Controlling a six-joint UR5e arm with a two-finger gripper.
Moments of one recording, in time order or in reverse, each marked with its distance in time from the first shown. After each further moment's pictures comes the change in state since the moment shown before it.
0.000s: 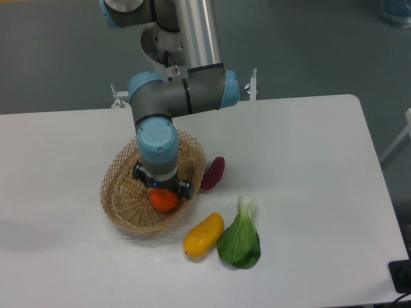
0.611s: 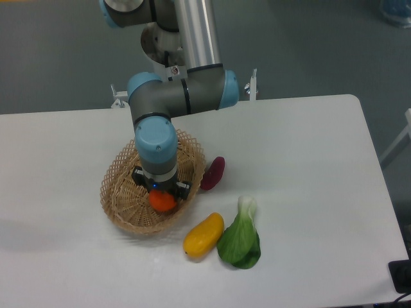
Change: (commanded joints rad) arm 0.006 0.058 0.003 -0.004 -0.032 -0.009
